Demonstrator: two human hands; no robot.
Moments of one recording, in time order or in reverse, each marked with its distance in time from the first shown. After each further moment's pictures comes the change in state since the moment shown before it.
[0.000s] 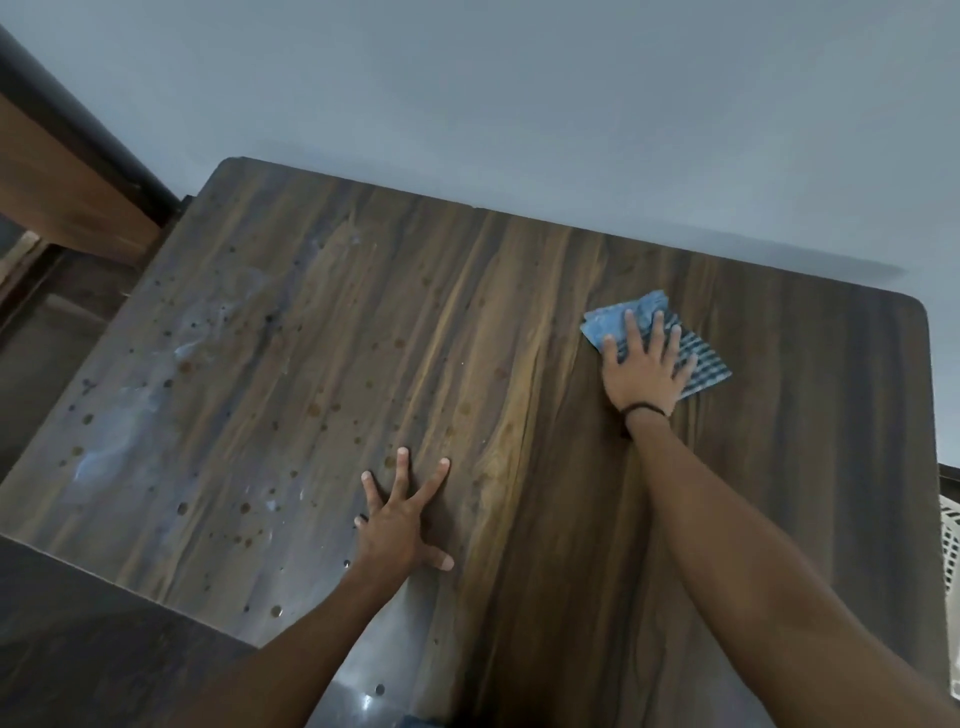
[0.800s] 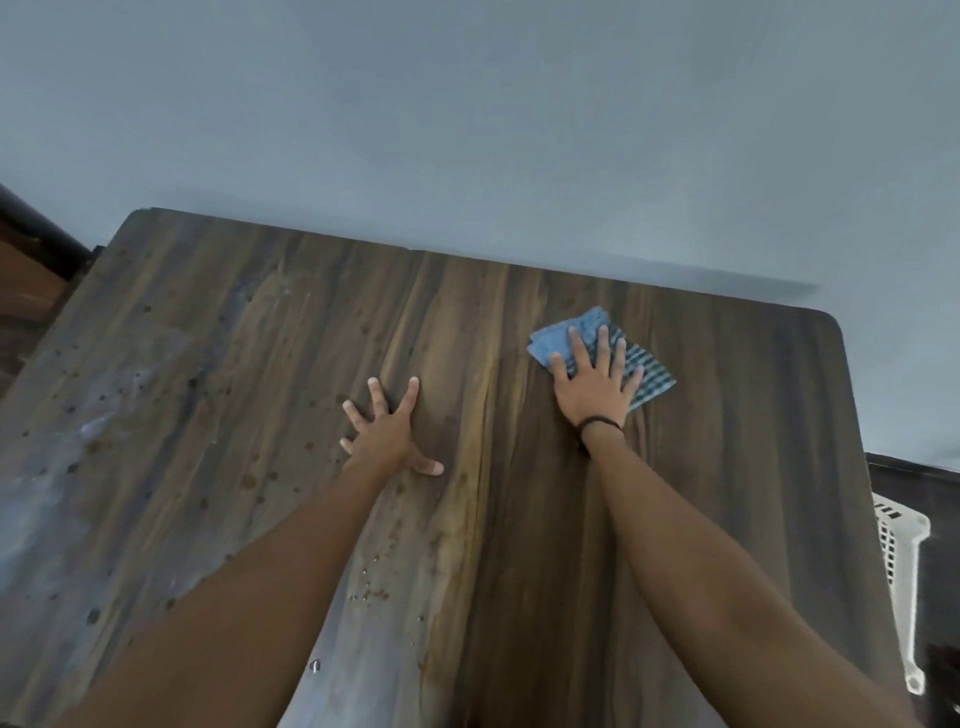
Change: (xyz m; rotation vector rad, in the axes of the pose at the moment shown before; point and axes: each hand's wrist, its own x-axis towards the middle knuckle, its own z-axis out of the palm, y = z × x) left_hand 0.123 0.084 -0.123 0.006 0.031 -0.079; right_hand 0.033 -0.005 -0.006 0.009 -0.022 0.008
